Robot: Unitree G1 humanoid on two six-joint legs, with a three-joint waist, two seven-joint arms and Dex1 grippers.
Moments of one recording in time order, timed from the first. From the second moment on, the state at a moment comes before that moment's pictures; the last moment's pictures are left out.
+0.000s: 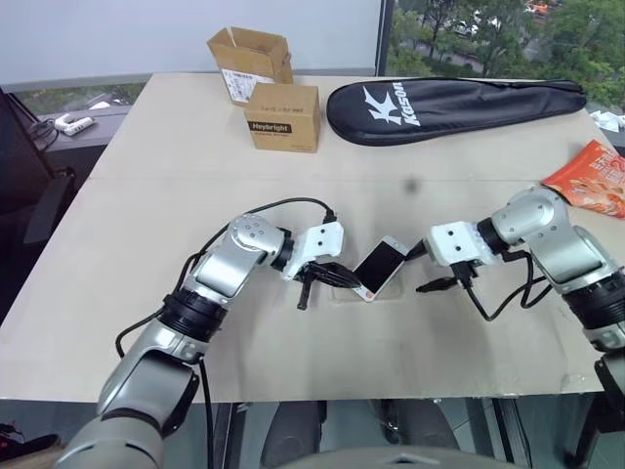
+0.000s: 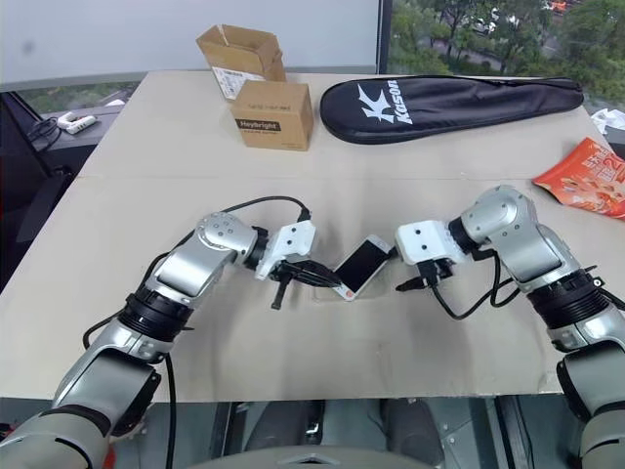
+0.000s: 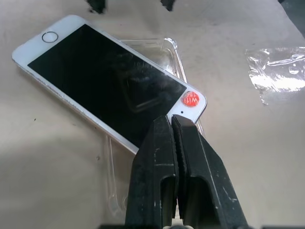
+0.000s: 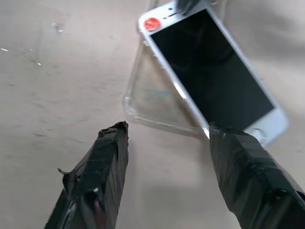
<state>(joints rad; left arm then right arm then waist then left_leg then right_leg) -0.65 0.57 -0.40 0.11 -0.13 0.32 -1.37 -0.68 -0.77 0.41 0.04 0.01 0.10 1.48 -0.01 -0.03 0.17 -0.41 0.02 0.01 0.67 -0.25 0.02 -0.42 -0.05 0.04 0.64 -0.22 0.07</state>
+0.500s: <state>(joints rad) -0.65 0.57 -0.40 0.12 -0.11 0.29 -1.37 -0.79 -0.67 0.35 0.17 0.13 0.32 1.45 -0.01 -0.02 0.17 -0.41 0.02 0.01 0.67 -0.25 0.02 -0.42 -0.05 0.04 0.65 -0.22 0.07</state>
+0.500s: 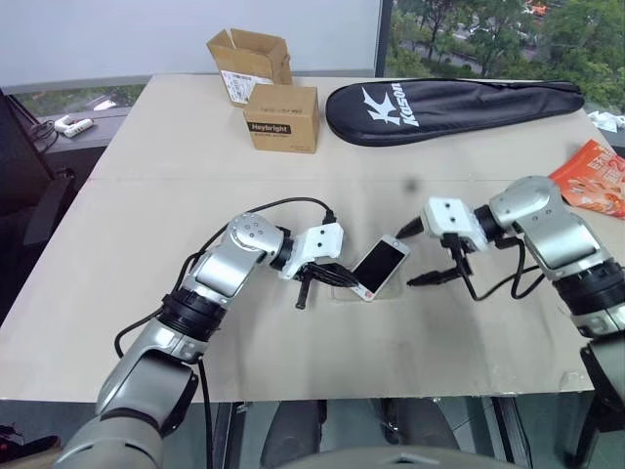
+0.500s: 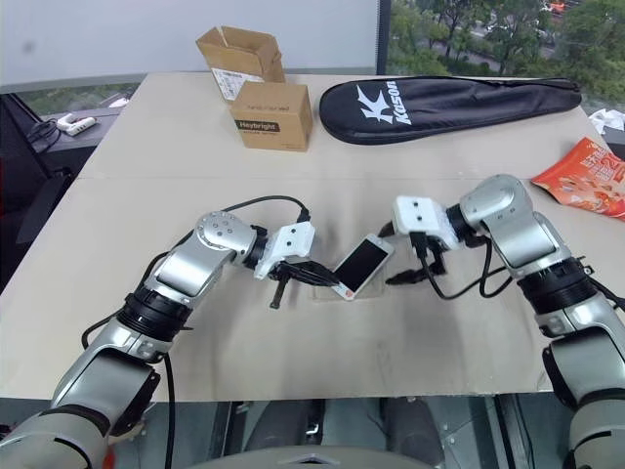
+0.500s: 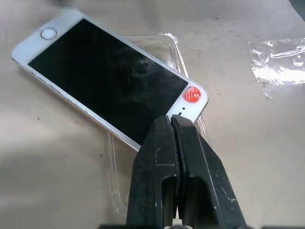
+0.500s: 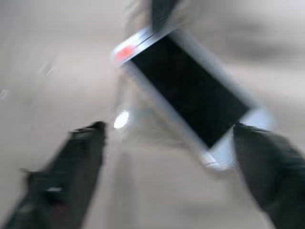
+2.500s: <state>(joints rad) -0.74 0.54 -0.40 0.33 -0.03 0.12 -1.40 -0.88 -0.60 0.41 0.48 0.08 0.29 1.43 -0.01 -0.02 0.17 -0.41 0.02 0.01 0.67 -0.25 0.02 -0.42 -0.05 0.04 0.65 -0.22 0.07</state>
